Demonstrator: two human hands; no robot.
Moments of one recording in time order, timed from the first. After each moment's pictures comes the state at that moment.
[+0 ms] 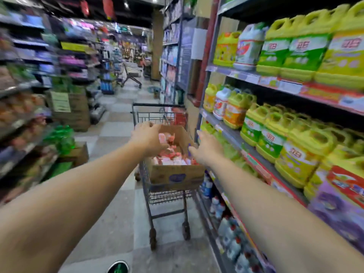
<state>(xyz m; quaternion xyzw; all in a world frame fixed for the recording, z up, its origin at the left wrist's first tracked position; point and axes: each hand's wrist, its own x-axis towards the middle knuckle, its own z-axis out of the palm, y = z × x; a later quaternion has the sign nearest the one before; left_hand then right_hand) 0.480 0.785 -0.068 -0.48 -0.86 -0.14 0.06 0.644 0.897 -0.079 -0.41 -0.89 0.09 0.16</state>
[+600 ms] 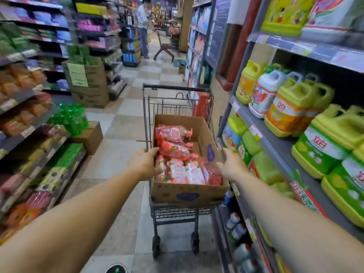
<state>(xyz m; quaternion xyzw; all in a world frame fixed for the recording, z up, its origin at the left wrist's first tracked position) 0.325 0.970 -0.210 -0.37 -0.91 -0.15 -0.14 0.523 1.164 -0.188 -0.45 -0.87 0.21 0.07</state>
